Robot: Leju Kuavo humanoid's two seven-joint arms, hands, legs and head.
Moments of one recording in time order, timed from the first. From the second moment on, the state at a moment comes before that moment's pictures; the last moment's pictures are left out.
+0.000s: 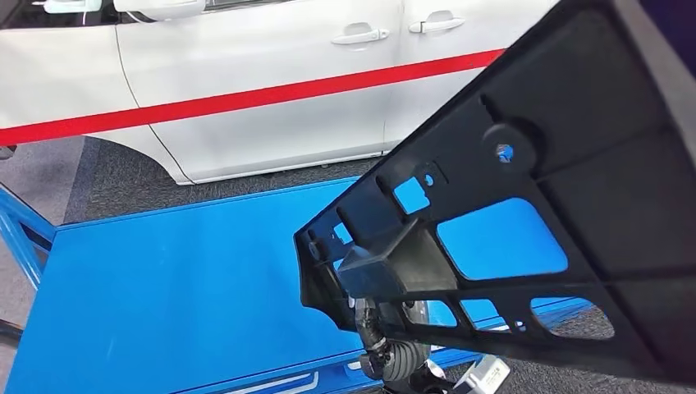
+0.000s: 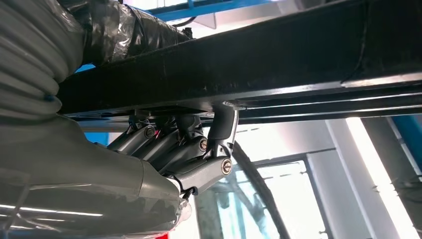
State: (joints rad) left arm -0.03 -0.14 0.87 -0.21 -0.85 0.13 -0.30; right arm 0.19 0.08 0.46 -1.88 0.08 -0.10 -0.69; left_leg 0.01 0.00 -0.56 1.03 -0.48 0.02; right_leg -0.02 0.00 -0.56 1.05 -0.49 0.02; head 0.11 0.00
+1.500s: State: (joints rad) left arm -0.04 -0.13 0.91 -0.21 -0.89 0.11 -0.29; right arm 0.21 0.08 0.44 -1.84 0.05 -0.01 -0.70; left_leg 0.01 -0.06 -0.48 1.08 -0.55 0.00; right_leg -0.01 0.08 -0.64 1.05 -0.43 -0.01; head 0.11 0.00
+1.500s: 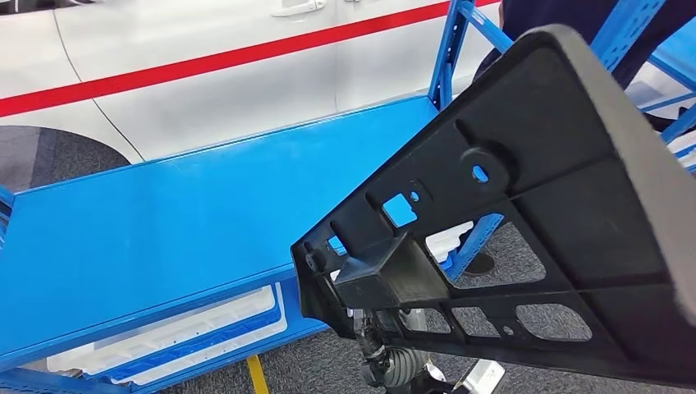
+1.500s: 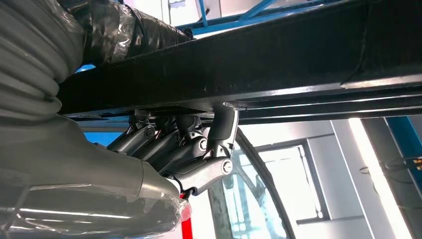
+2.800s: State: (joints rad) left arm -0.04 -0.13 0.93 -0.21 -0.90 0.10 -0.29; right arm 0.21 0.08 0.44 -1.83 0.03 0.03 -0.70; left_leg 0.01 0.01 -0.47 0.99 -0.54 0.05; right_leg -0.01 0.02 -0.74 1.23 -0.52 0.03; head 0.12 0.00
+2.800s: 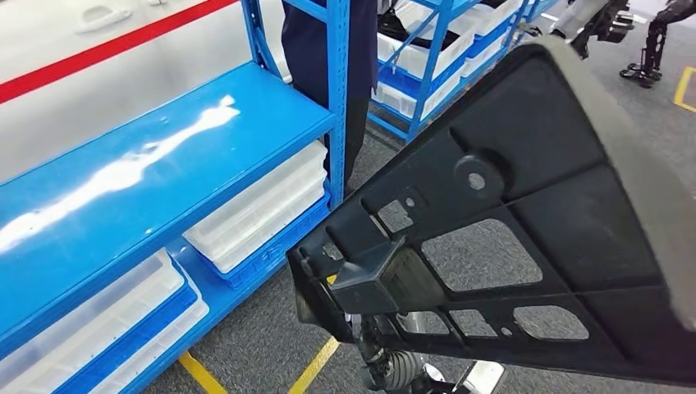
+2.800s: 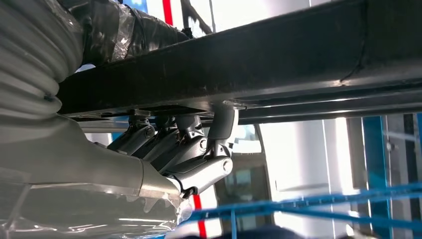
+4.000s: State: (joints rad) left arm -0.04 -0.14 0.97 -0.21 -0.89 0.09 -0.28; right arm 0.26 0.08 0.40 -1.79 0.02 -0.05 -0.70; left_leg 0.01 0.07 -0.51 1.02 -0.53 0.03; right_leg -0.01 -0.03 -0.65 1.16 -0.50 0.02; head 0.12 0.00
